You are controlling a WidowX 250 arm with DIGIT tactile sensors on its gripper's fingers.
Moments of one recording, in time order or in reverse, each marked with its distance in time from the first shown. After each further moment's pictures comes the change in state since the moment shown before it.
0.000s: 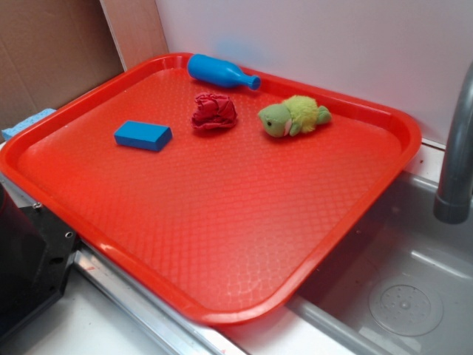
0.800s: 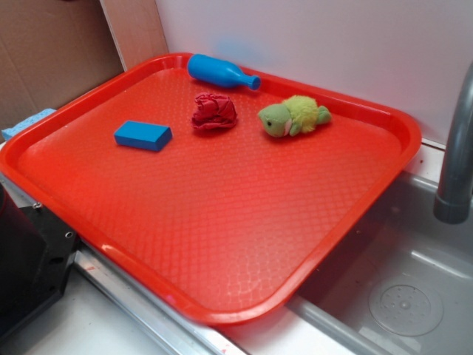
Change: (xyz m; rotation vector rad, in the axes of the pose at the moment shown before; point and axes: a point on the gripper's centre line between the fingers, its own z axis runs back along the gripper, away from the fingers) arm 0.027 -0.003 -0.026 0.088 -0.131 0.100
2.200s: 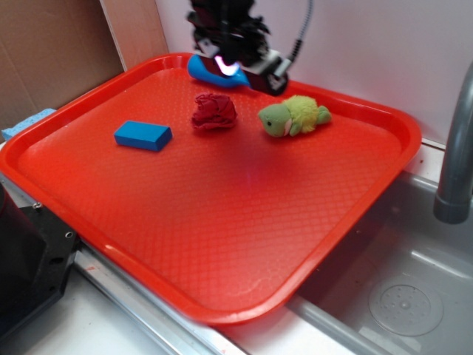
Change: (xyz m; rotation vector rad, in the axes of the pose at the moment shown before) arm 0.106 -0.055 -0.182 -0.186 -0.014 -0.163
